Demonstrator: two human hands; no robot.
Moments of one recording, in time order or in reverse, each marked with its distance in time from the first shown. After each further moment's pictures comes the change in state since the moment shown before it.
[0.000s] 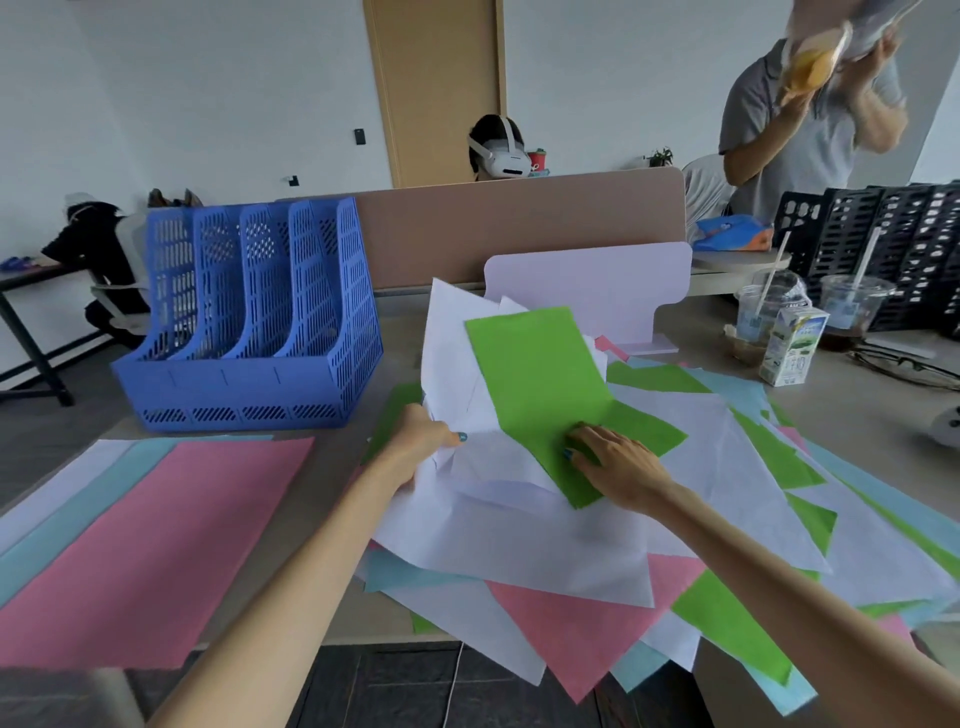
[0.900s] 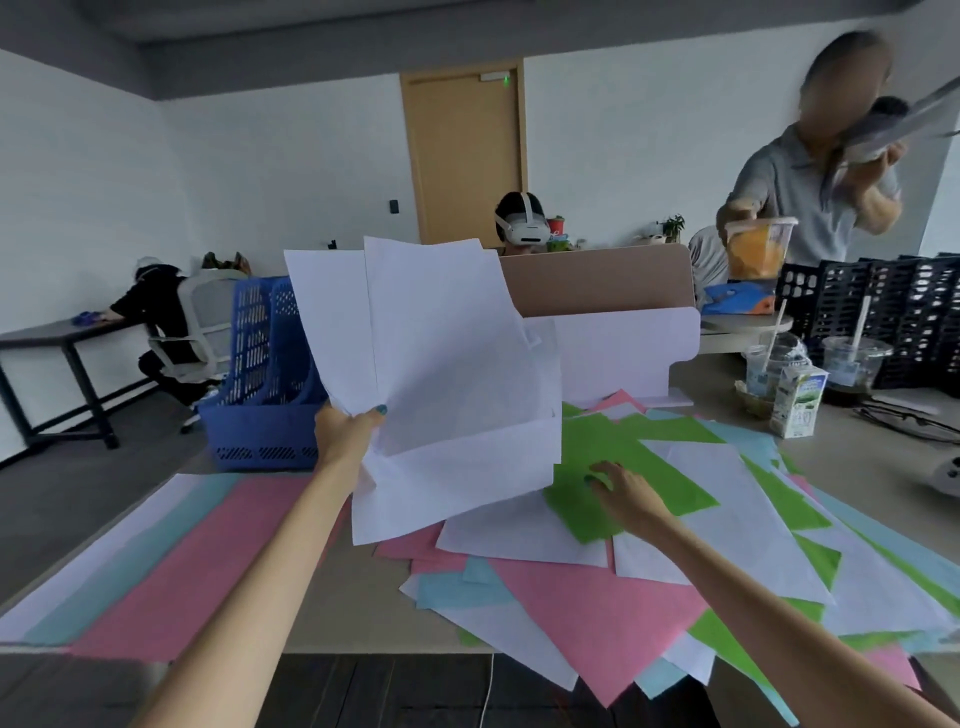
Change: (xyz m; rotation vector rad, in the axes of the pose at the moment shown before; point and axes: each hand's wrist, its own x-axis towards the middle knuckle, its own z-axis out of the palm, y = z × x) left_hand -0.055 0.031 -0.125 -0.394 0.487 0.216; right_hand -0.005 -0.036 -0.016 0.293 0.047 0.170
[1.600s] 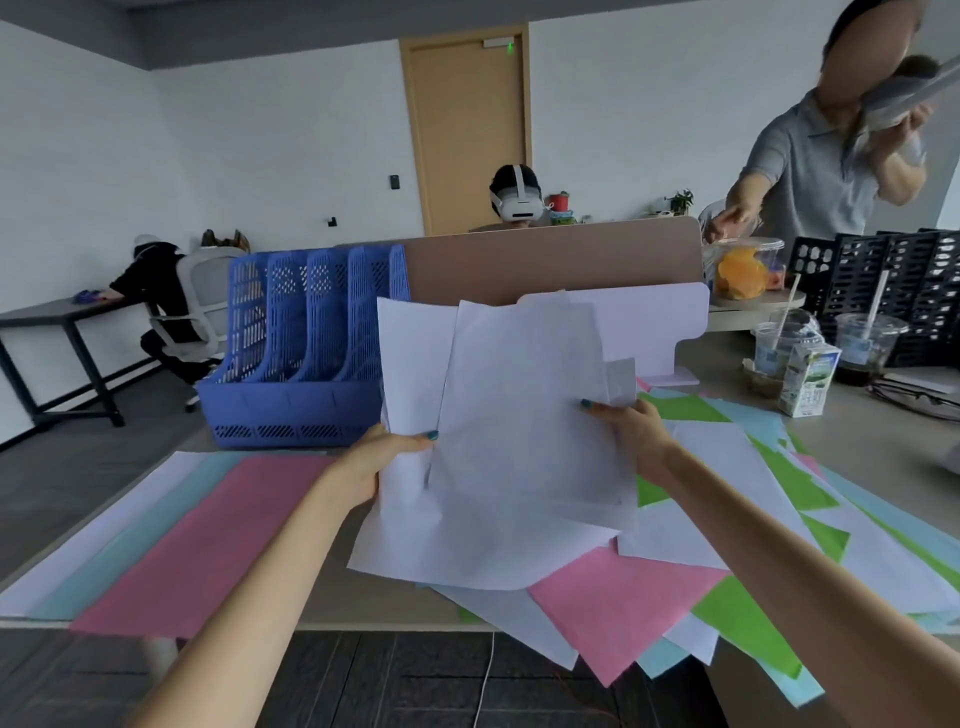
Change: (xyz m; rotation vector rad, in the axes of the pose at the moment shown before) left_hand -0.026 -0.027 0.004 0.013 -0.591 -0.300; right_hand 0.012 -0.033 -0.041 1.274 0.046 0.118
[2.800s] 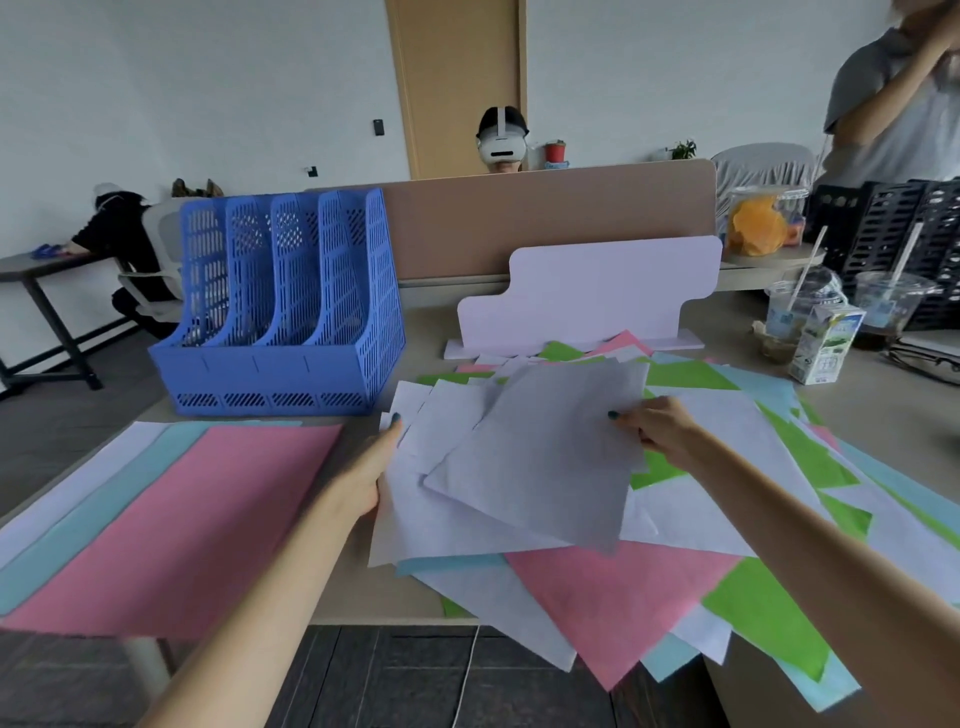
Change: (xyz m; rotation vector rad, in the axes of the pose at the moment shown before) left_hand 0.058 -0.071 0.002 0.006 0.202 -0.213; right_hand 0.035 0.034 -0.047 -0.378 0.128 0.216
